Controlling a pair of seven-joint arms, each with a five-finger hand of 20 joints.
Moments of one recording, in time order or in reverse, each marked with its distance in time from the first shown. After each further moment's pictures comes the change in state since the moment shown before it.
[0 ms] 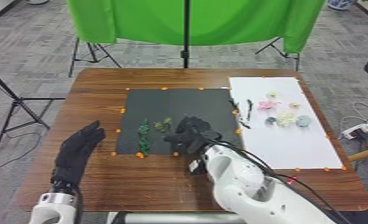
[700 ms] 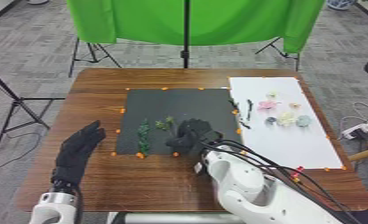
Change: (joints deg) left arm -0.1 0.0 0.1 0.0 0.0 0.0 -0.1; right arm 1.6 2.5 -2.4 -0.2 -6.1 -1.3 -0.2
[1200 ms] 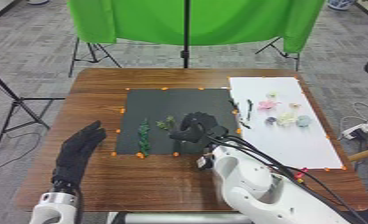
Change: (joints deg) left arm 0.0 0.0 0.1 0.0 0.0 0.0 -0.3; right arm -0.7 1.6 1.9 -2.1 1.7 4.0 -1.0
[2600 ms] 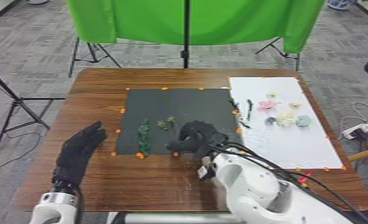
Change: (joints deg) left arm 0.0 -0.1 0.0 0.0 0.1 -0.1 -0.5; right arm -0.6 3.2 -1.2 -4.3 3.0 -2.8 1.4
